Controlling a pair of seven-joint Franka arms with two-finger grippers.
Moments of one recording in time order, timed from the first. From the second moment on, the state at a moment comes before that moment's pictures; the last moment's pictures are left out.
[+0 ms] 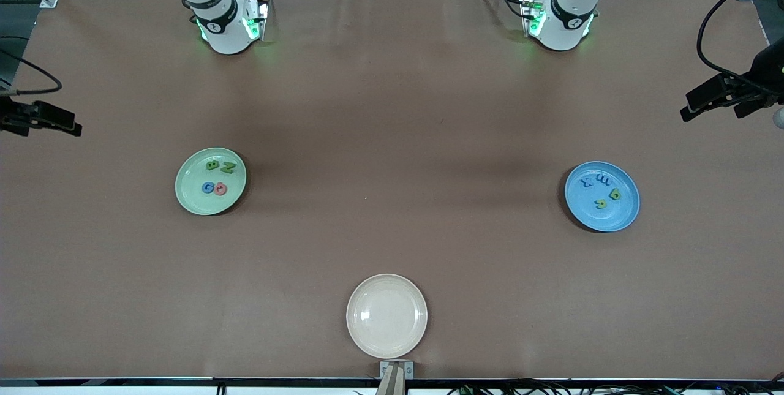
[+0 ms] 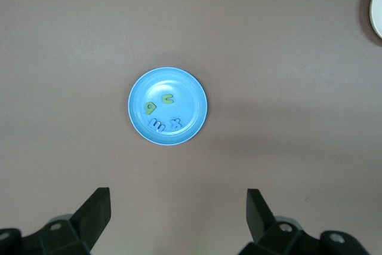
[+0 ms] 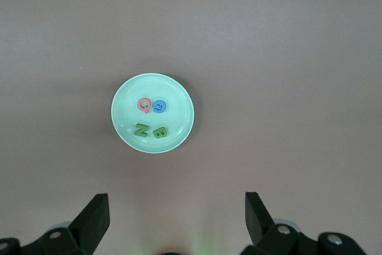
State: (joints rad) left arm 0.66 -0.01 -0.65 -1.55 -0.06 1.55 -0.07; right arm -0.02 0.08 -0.10 -1.50 -0.01 1.46 -0.11
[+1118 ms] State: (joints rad) left arm -0.02 -0.01 0.03 -1.55 -0.06 1.55 -0.07; right arm -0.02 -0.06 -0.10 -1.57 0.00 1.43 -0.11
